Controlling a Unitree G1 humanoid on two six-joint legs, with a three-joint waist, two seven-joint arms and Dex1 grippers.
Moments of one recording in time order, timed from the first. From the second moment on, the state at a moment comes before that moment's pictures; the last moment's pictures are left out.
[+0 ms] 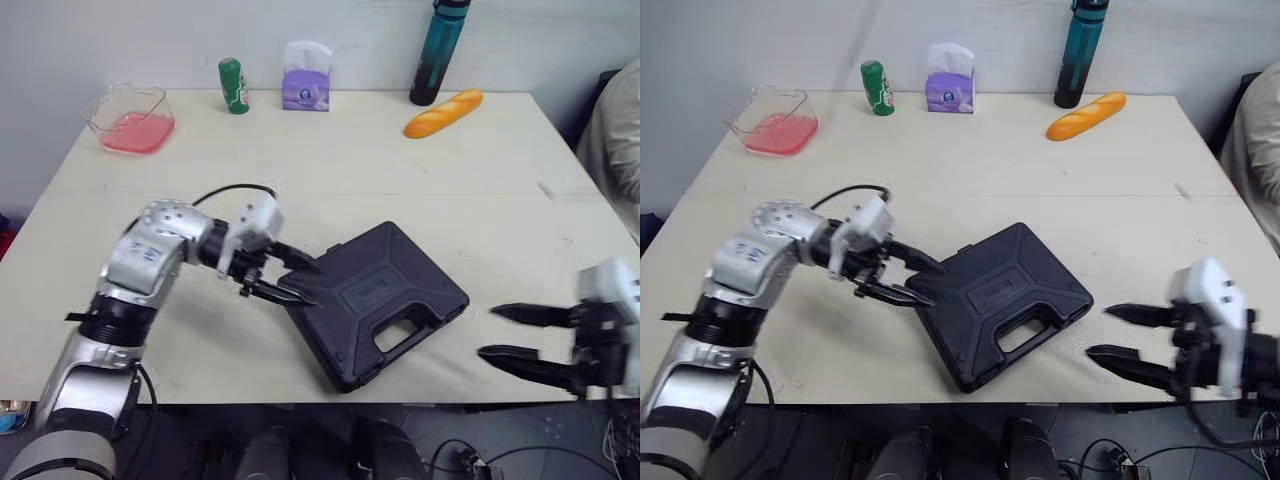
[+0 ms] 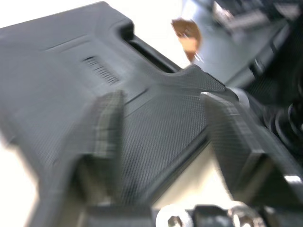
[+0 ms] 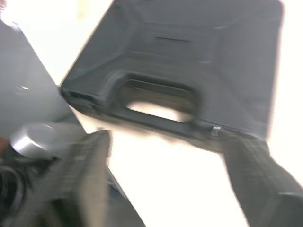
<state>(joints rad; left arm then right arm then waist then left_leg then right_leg) -0.74 0.71 -0.13 -0.03 -0.43 0.63 -1.38 0.35 -1.11 -0.88 -0.63 0.95 0.93 1.06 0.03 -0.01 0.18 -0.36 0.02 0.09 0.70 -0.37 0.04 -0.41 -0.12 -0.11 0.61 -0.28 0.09</state>
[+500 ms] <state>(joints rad) -0.32 1.11 0.31 -0.27 -0.61 0.78 -1.37 0.40 -1.19 -1.03 -0.37 0.66 0.78 1.37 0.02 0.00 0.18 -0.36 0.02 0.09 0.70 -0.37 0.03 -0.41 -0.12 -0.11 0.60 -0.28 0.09</state>
